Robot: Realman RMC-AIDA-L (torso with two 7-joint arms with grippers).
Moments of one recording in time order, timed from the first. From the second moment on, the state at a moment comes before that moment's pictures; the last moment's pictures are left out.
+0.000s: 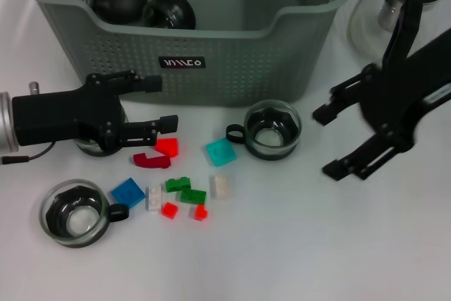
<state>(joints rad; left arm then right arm) -0.47 -2.06 0.40 0.62 2.15 1.78 -1.16 0.84 2.03 -1.10 -1.12 -2.26 -1.95 1.88</state>
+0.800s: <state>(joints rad) -0.47 -2.06 0.40 0.59 2.14 1.78 -1.15 0.96 2.11 -1.71 -1.05 -2.50 -1.51 2.10</state>
